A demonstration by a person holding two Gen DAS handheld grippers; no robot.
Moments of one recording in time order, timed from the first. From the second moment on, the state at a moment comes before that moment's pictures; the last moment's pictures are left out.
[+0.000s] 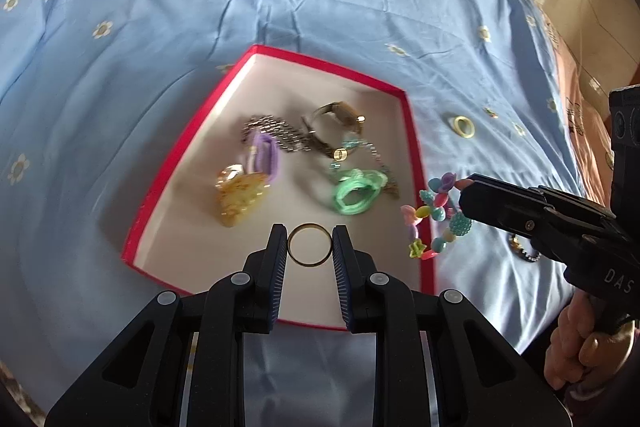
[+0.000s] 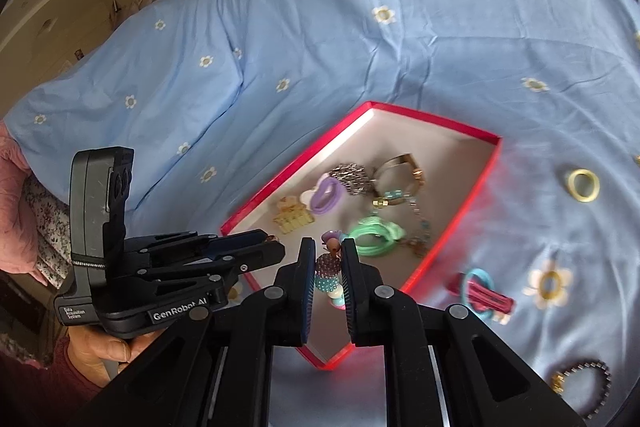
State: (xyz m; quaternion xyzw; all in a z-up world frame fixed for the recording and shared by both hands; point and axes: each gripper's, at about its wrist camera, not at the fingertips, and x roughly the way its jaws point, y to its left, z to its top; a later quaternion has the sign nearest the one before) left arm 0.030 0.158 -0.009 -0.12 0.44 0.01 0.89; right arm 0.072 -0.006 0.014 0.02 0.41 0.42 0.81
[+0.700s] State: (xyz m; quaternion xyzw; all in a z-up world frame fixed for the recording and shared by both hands) left arm 0.044 0.191 -0.048 -0.10 0.48 0.06 0.87; right arm 0.100 0.027 -0.044 -0.01 0.46 0.40 0.79
